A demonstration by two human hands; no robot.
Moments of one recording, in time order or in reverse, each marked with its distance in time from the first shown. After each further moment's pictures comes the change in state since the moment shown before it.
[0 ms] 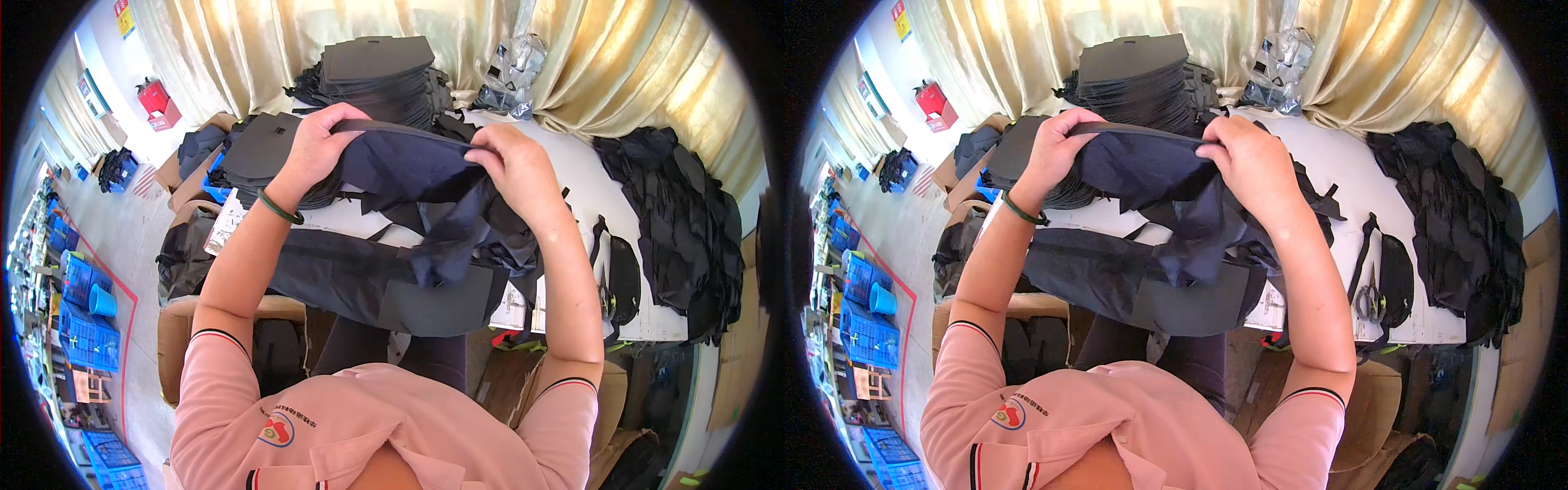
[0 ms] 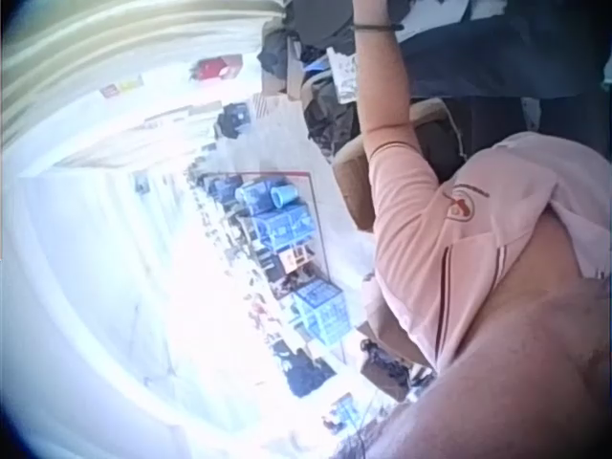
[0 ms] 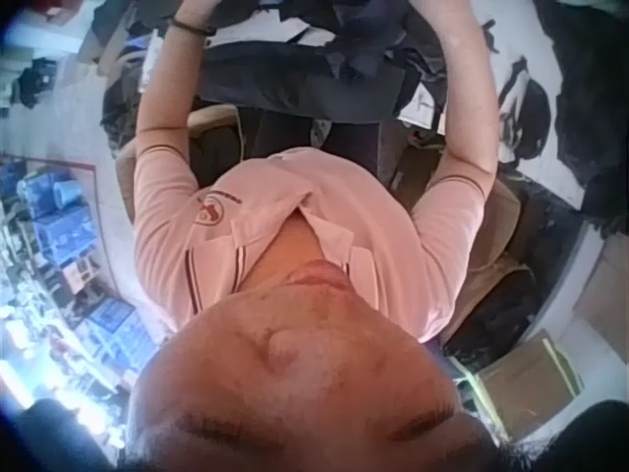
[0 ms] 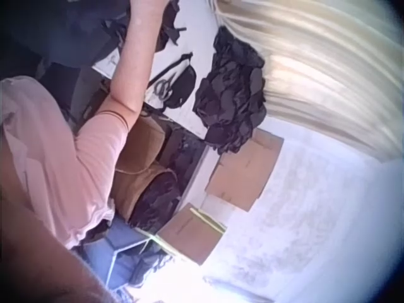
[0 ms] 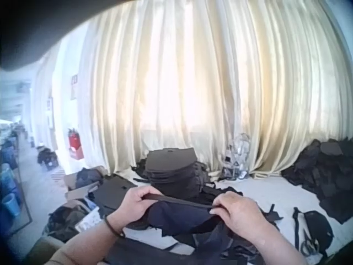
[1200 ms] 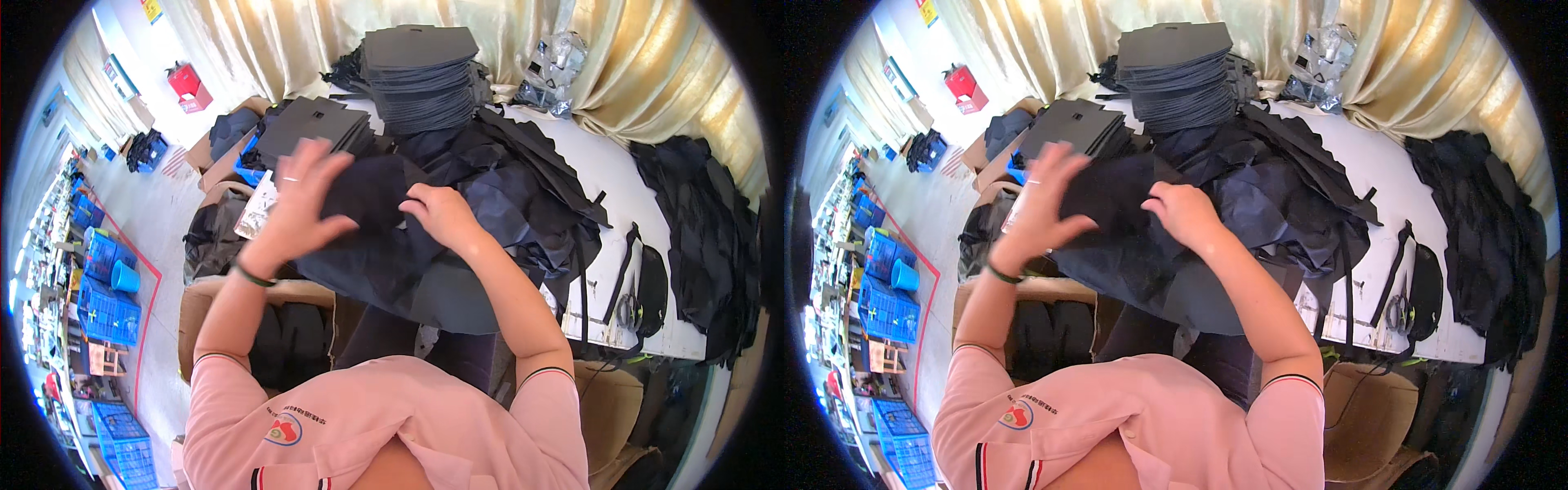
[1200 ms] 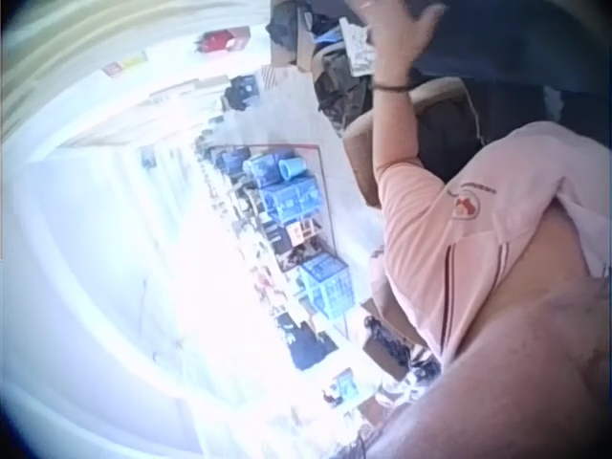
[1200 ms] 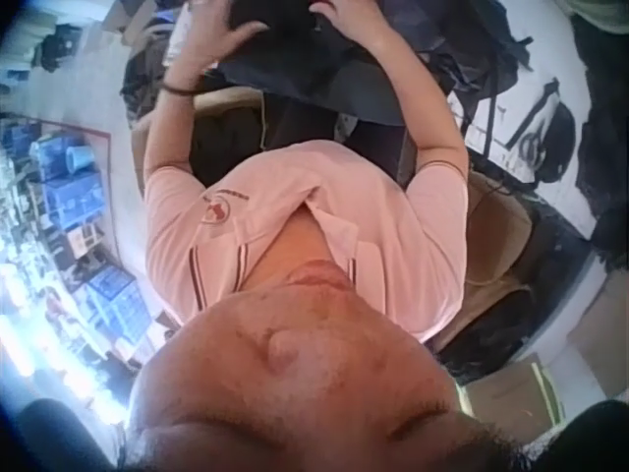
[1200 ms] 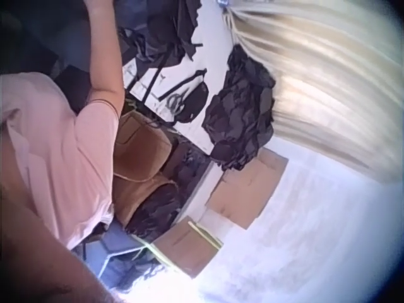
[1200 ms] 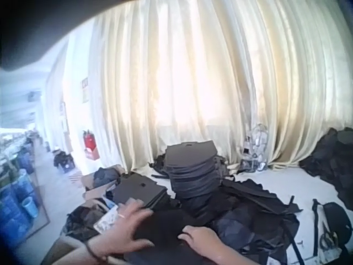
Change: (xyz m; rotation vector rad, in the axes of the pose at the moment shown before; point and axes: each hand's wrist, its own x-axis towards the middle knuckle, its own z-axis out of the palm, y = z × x) left_hand -0.120 0.024 -0.059 0.842 -0.157 0.057; right_hand -0.030 -0.044 0.171 0.368 -0.265 0.062
